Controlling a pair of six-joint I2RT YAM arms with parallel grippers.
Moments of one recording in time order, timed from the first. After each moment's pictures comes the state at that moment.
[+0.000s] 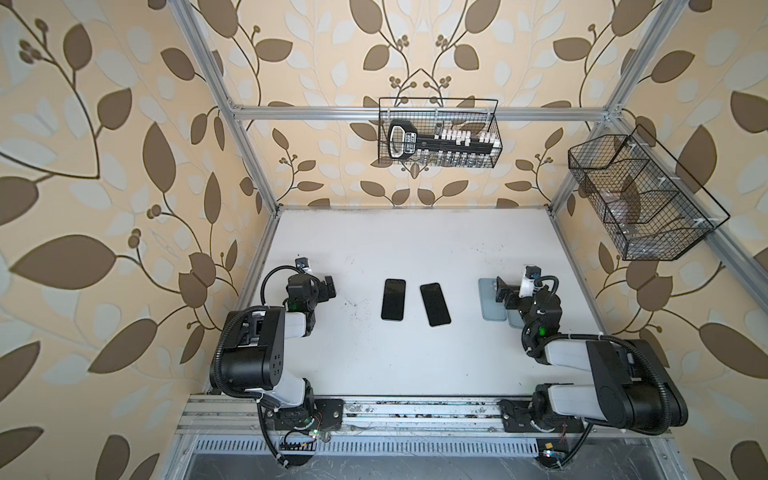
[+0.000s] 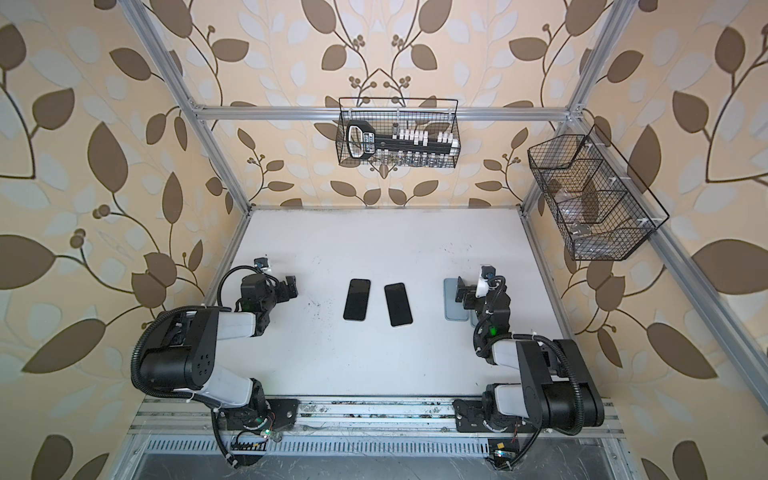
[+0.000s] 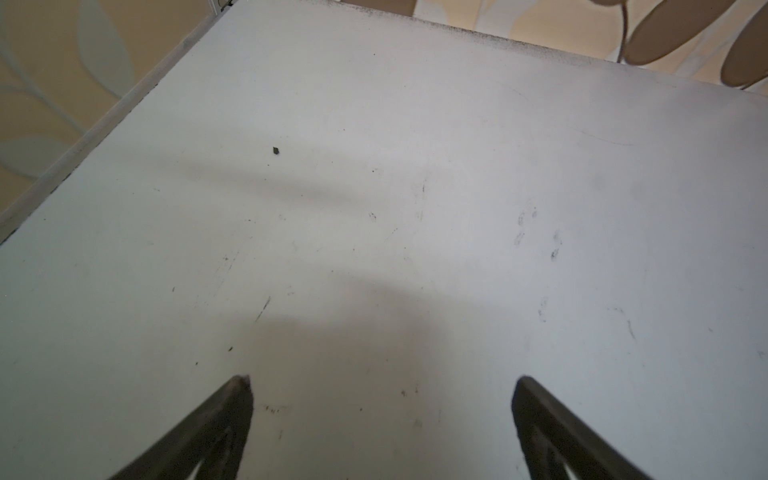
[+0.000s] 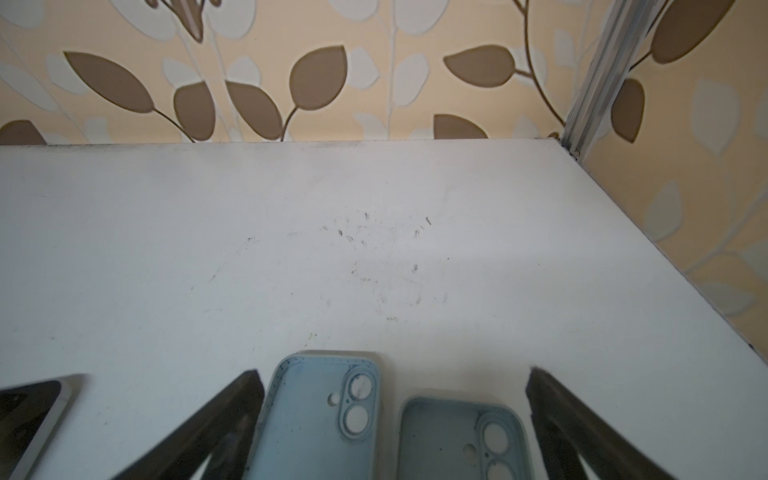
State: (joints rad) left arm 0.09 1.52 0.40 0.59 -0.01 -0.16; right arm 0.00 1.35 0.19 0.91 0.06 0.03
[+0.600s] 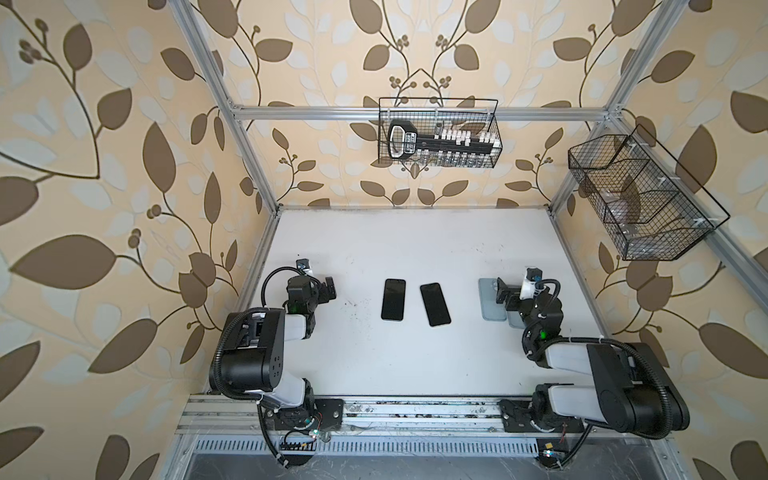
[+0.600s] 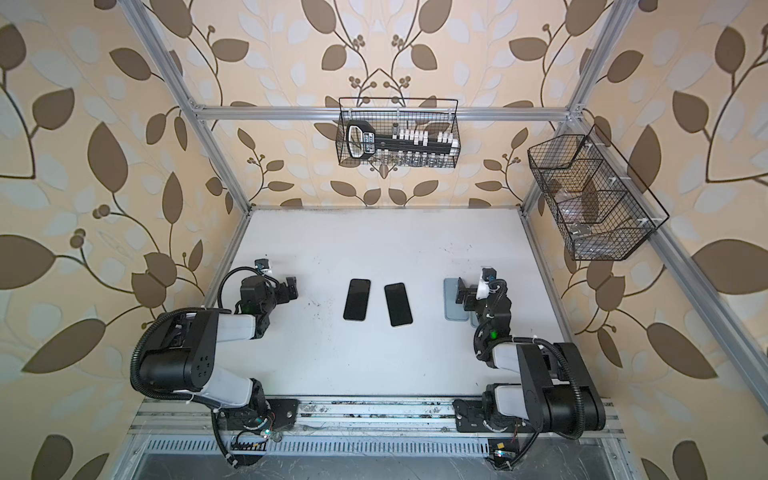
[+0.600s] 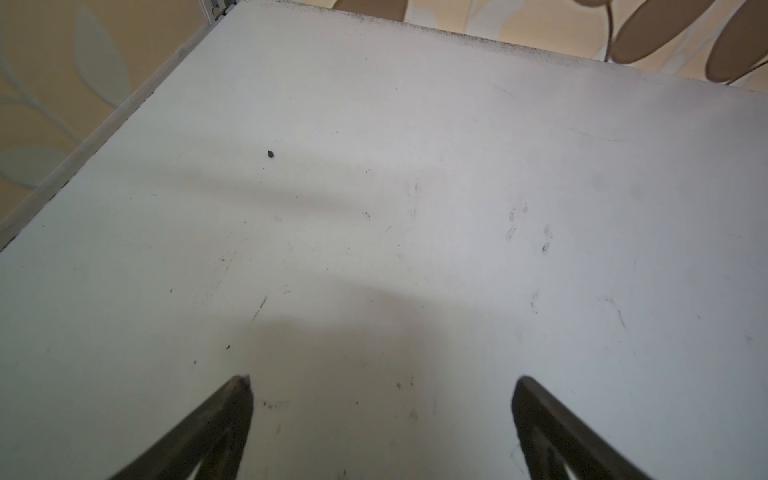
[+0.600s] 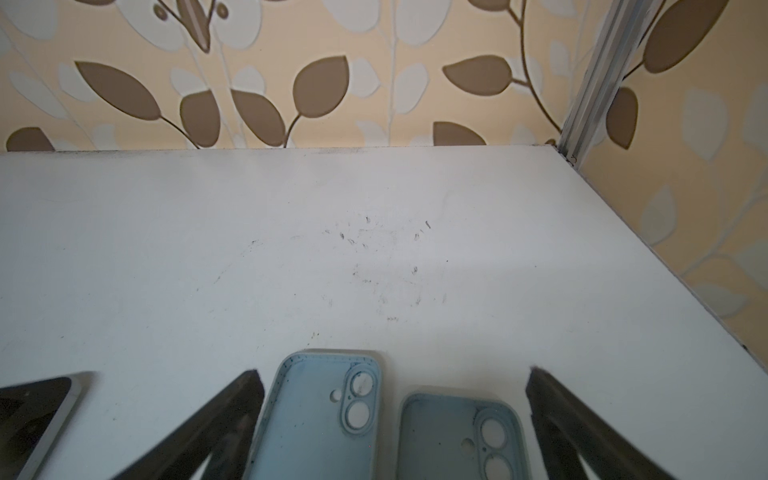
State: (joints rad) left arm 0.09 1.51 0.37 0.62 0.00 -0.14; right arm 0.00 1.33 0.16 0.94 0.06 0.03
